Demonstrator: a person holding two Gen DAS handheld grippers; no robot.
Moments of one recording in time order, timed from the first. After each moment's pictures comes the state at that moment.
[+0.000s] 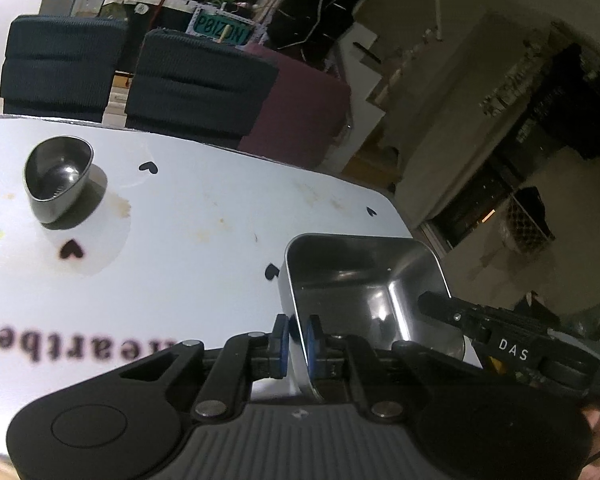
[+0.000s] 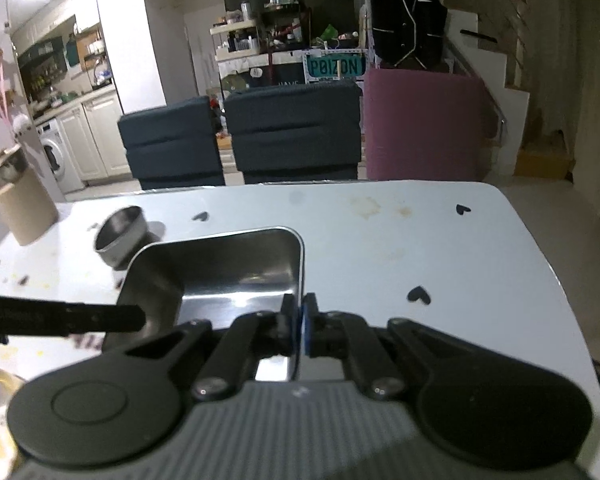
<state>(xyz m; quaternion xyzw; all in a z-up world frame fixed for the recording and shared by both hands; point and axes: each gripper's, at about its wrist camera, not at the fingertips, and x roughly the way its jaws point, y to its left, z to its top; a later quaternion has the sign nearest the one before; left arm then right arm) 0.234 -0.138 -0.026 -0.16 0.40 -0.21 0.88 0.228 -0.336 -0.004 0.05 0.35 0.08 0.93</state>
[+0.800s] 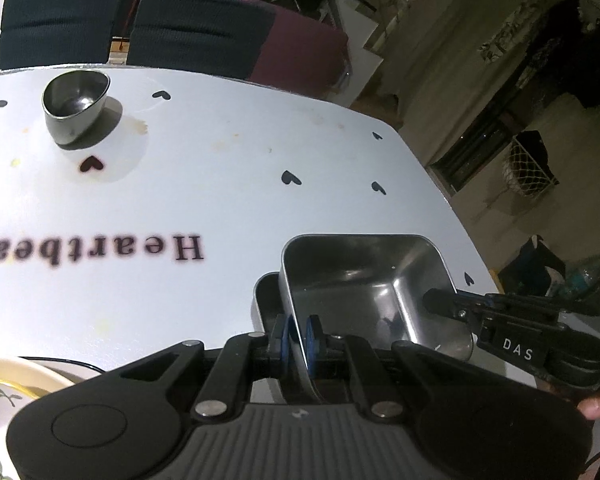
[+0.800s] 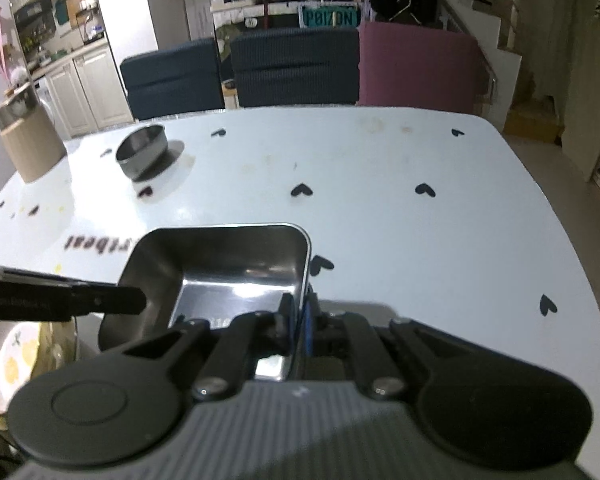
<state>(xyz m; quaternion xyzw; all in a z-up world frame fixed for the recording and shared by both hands) 0.192 -0.125 -0.068 -0.13 0.46 -0.23 0.85 0.159 -0.294 -0.034 0.01 0.43 0.06 0.90</state>
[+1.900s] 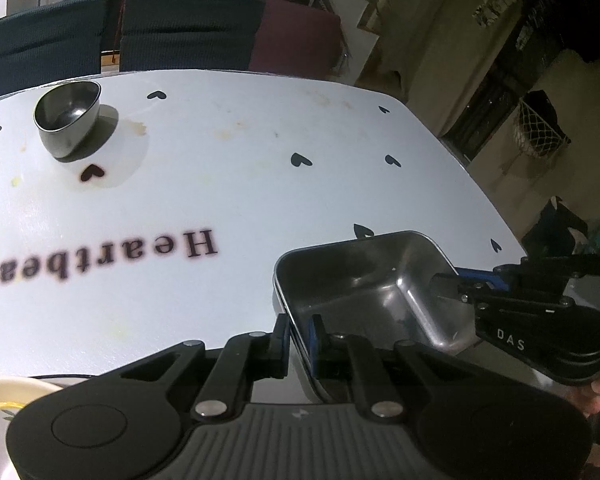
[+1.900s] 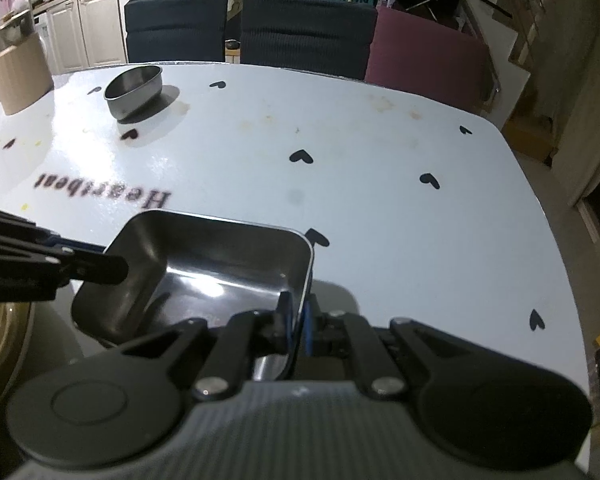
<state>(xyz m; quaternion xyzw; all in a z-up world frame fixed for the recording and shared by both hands) 0.192 -0.136 -0.079 -0.06 0.47 -0.23 0.85 0.179 -0.261 -0.057 -0.08 0.46 0.04 0.89</state>
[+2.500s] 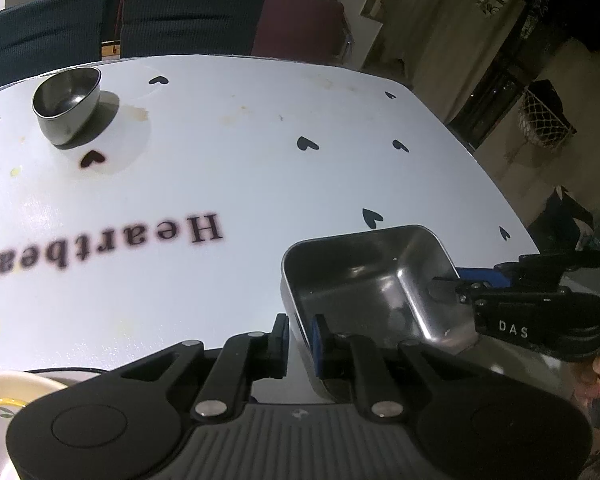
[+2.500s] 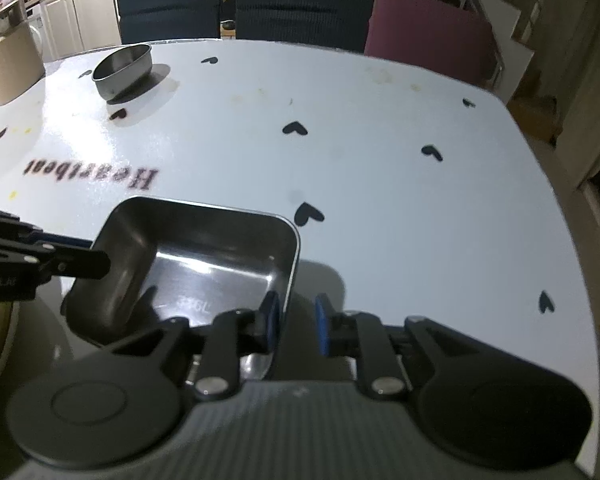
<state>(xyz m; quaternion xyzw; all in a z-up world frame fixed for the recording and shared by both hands) 0.197 -0.135 -0.088 -0.05 0.48 -0.22 0.84 0.192 -0.277 -0.078 -0.05 0.49 0.05 0.87</state>
